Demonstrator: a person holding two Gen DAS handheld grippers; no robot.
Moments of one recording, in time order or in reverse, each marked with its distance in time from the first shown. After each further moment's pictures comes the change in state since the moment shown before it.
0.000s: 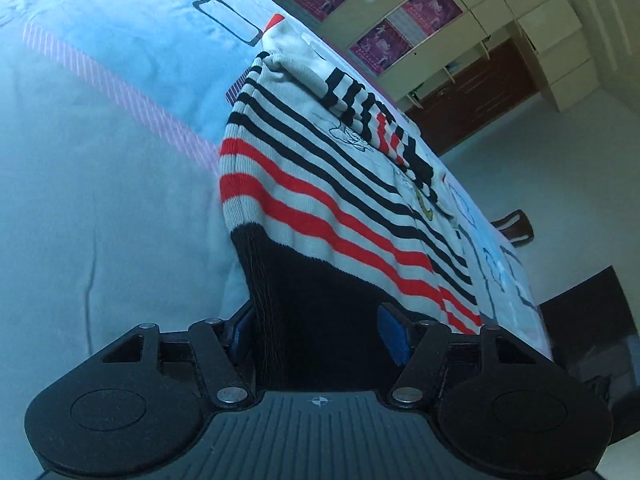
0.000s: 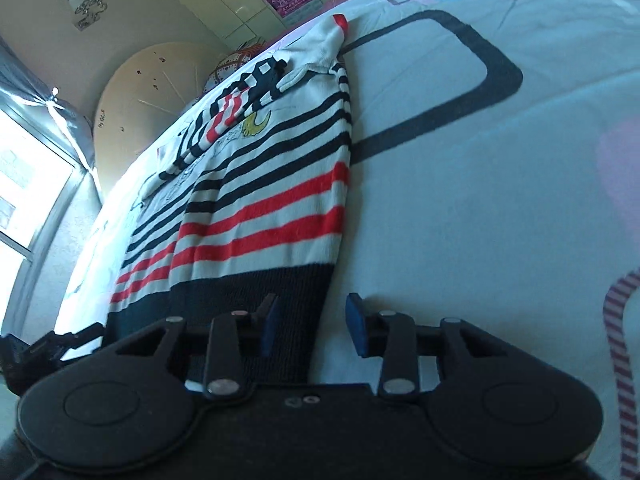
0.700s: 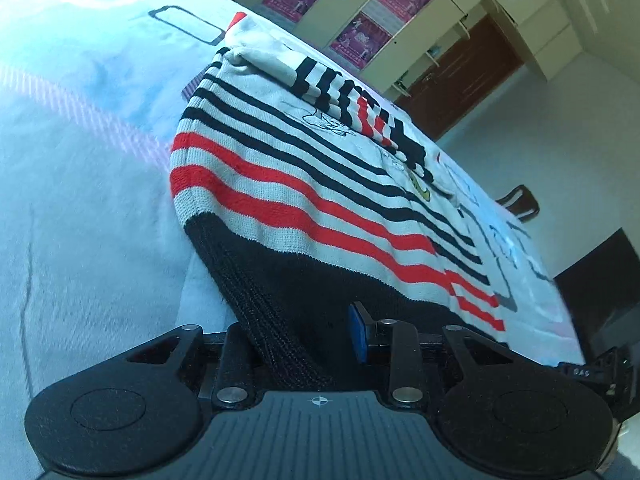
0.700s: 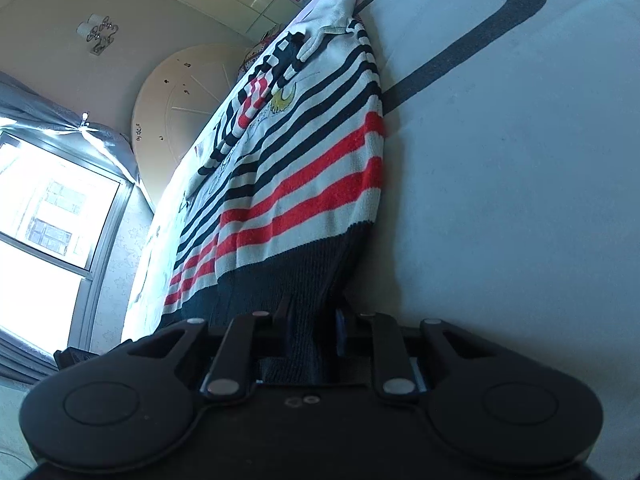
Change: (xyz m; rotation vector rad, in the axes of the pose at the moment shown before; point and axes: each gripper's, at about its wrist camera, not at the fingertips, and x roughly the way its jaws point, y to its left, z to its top) left arm 0.029 -0.030 -0.003 0.185 -0.008 0.076; right arm 0.031 -0.009 -0.006 0.106 0.058 0.181
